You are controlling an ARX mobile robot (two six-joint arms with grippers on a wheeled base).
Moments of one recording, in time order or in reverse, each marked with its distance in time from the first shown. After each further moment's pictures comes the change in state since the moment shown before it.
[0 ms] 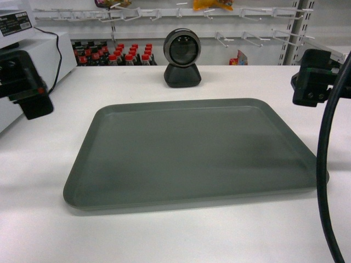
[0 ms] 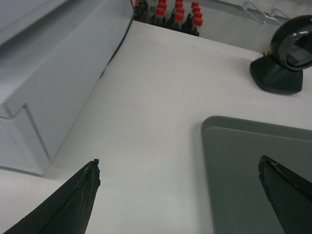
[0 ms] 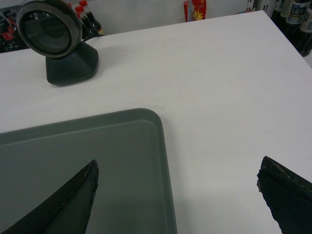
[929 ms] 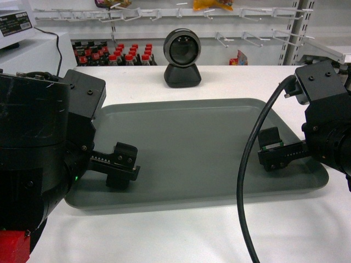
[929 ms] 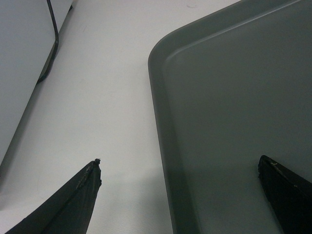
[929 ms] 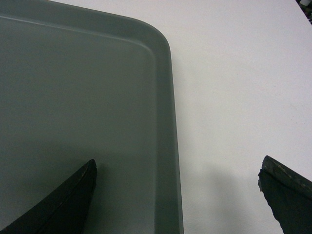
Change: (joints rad) left arm -0.232 0.444 0.138 0.133 -0.269 0.440; right arm 0.084 0.287 0.031 0.126 0.150 -0.330
